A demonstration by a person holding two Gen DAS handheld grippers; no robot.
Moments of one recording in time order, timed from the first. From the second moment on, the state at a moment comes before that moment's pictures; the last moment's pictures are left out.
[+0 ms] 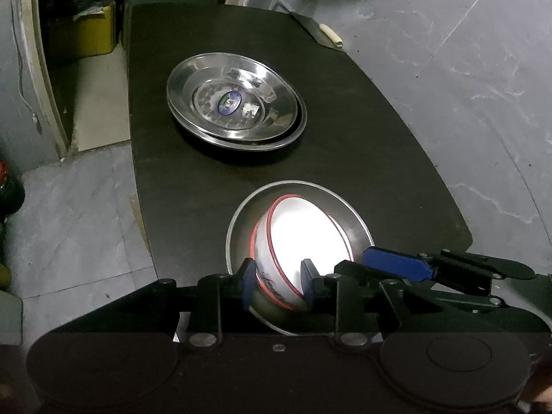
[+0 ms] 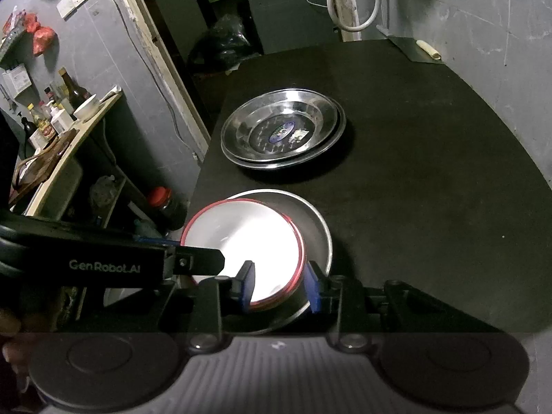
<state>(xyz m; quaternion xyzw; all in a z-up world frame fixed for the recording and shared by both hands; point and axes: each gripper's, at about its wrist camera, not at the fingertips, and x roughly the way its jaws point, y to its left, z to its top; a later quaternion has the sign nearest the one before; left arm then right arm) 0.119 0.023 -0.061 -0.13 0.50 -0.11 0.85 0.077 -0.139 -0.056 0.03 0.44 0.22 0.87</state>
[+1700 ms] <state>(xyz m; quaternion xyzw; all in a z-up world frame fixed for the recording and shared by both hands) 0.124 0.050 -0.083 -0.09 0.51 0.05 0.86 0.132 -0.147 -0.066 -0.13 0.52 0.18 0.83</state>
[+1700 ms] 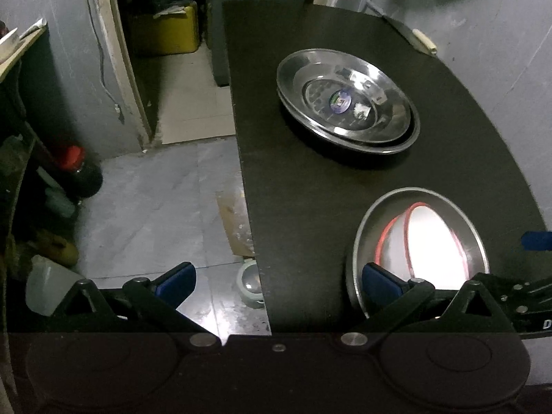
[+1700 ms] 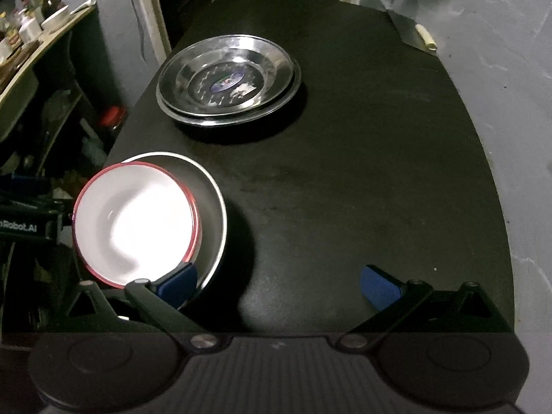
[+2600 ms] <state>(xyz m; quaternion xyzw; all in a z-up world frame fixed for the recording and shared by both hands) 0.124 0.047 -0.085 -0.07 0.52 0.00 0.85 0.147 -0.154 -0.077 -0.12 0.54 0.19 0.81</state>
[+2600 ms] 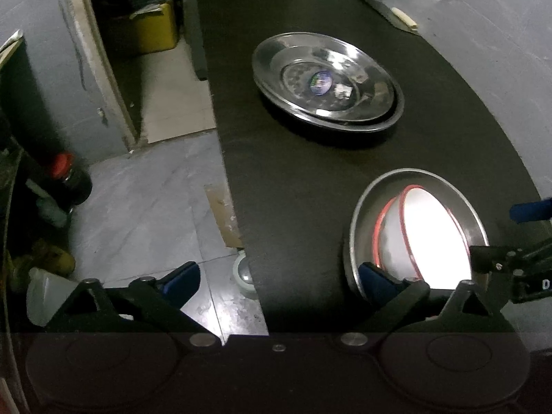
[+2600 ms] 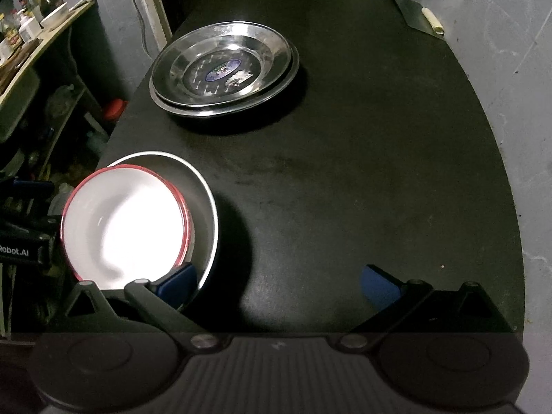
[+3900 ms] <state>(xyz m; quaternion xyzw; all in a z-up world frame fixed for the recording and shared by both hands) 0.141 0.019 -0.079 -0.09 0.50 -0.07 0.86 0.160 -0.167 -0.073 -0.04 0.56 0.27 0.78</state>
